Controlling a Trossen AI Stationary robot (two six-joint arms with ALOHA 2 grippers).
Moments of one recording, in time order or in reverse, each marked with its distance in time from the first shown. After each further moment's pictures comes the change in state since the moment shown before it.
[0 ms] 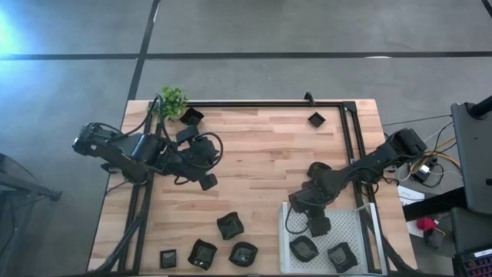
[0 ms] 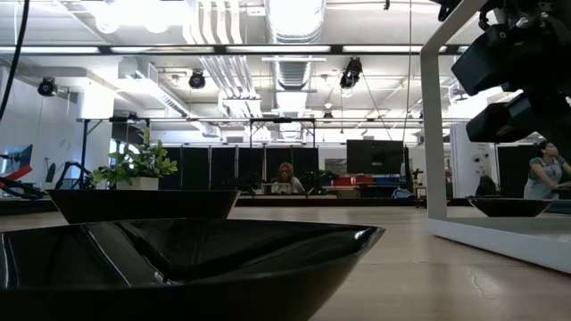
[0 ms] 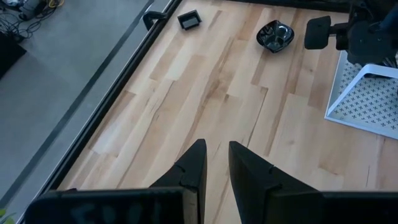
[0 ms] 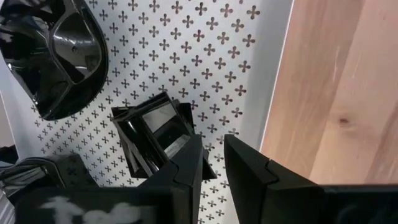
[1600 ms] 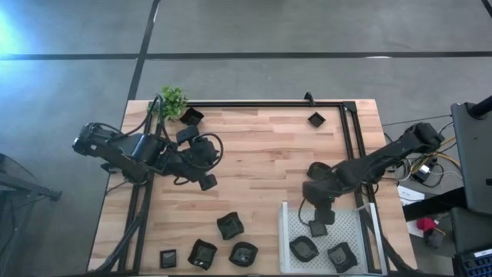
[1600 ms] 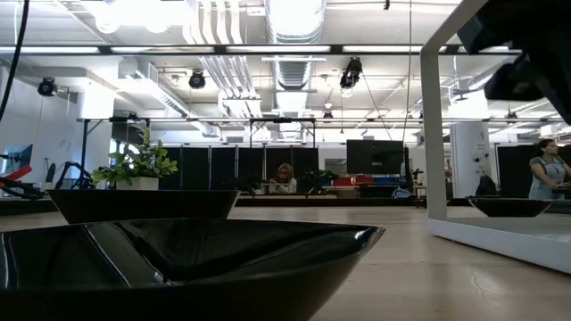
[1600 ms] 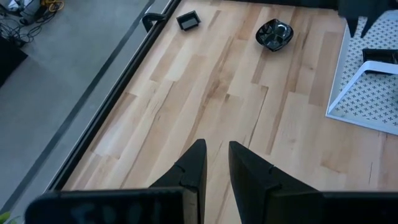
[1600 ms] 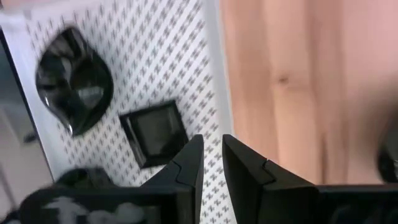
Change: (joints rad) left arm -0.003 0.000 0.000 0.000 -0.003 0.019; right arm 0.006 -0.238 -0.001 -0.121 0.126 0.262
